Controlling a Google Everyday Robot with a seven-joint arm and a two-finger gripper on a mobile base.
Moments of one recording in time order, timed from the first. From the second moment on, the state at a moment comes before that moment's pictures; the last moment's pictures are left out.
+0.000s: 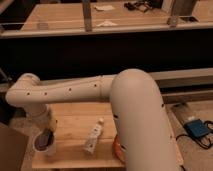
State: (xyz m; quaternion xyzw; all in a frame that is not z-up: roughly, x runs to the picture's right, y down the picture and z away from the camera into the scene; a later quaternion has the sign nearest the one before) arm -0.272 0.184 0.685 -0.30 -0.24 -0.61 0.69
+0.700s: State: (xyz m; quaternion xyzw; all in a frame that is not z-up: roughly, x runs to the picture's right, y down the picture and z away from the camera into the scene) arm -0.274 0.184 0.686 -0.30 -0.24 -0.62 0.69
